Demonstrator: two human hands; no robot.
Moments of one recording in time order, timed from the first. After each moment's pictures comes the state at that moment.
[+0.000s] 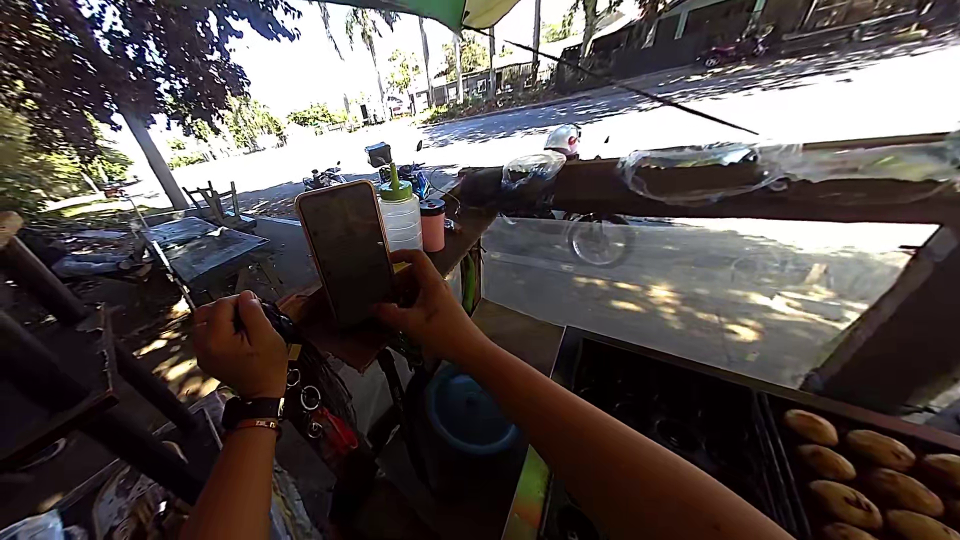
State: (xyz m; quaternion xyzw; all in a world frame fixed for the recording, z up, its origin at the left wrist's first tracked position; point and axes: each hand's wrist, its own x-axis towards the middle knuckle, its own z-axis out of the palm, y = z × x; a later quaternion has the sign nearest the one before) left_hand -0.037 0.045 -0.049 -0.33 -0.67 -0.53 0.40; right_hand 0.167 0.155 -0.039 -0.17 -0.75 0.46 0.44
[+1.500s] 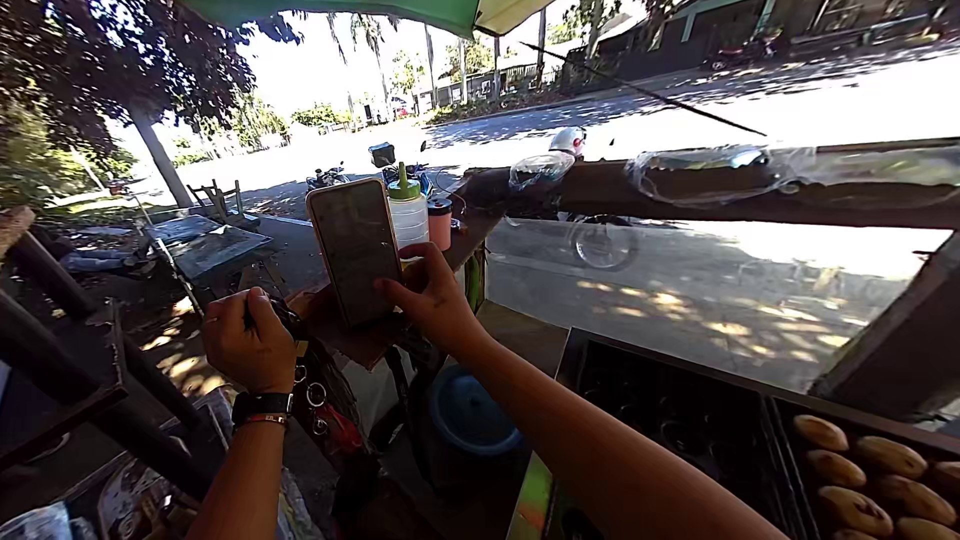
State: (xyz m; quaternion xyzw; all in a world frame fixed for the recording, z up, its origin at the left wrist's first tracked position) left_hand -0.038 0.047 -0.051 -0.34 -0.66 -0.53 0.42; right_hand 0.159 0.153 -0.034 -0.22 -0.71 0.48 0.47
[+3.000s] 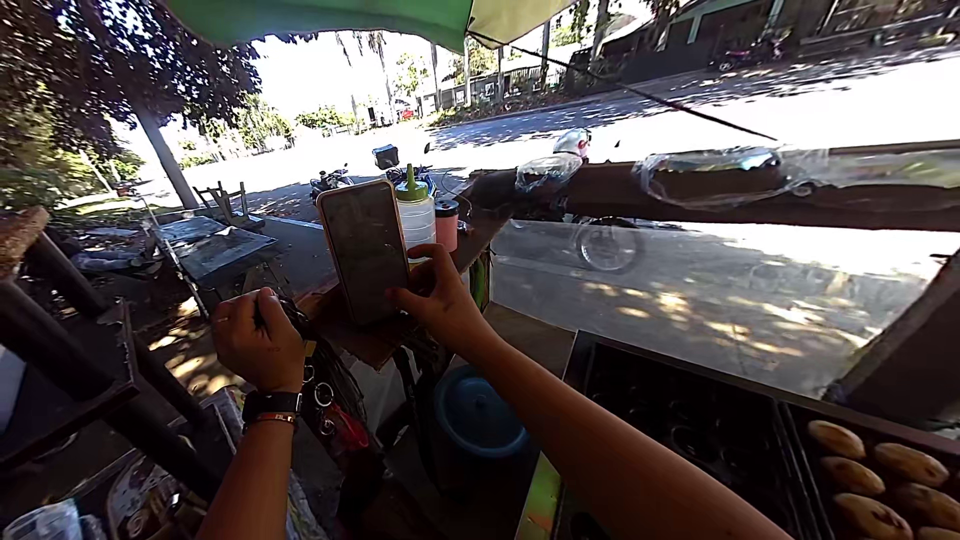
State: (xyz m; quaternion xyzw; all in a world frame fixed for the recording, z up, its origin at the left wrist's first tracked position) left_hand -0.037 0.046 -0.051 -0.33 -0.67 -0.53 0.40; right_hand 0.160 0.154 -0.036 -0.21 -0.71 0.48 0.46
